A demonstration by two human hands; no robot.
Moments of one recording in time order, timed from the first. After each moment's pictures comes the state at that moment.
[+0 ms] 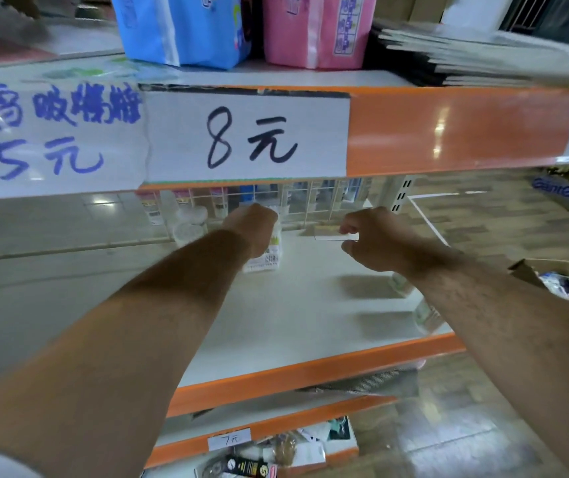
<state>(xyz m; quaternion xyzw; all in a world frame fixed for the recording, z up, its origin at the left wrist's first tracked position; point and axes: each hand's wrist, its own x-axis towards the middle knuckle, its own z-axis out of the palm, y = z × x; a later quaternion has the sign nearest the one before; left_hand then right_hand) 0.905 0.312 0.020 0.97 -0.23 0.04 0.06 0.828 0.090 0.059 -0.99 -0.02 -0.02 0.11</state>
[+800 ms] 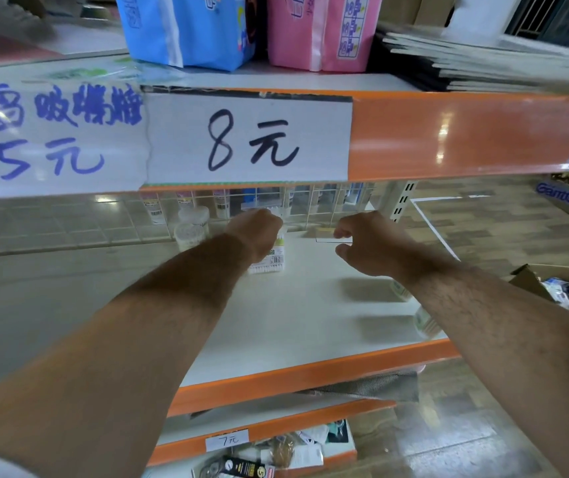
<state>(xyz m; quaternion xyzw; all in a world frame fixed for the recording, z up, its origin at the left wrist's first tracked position) 0.905 0.308 0.016 0.96 -0.26 0.05 0.01 0.825 0.103 0.063 -1.00 -0.02 0.00 0.10</state>
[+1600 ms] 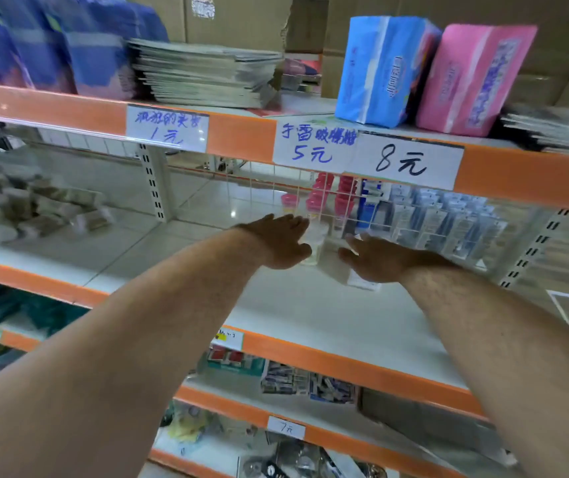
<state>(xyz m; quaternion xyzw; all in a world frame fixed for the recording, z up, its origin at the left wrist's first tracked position) 0.789 0.450 0.079 0.99 -0.09 -0.06 -0.03 0.816 0.236 0.080 -0.97 -0.21 0.12 0.01</state>
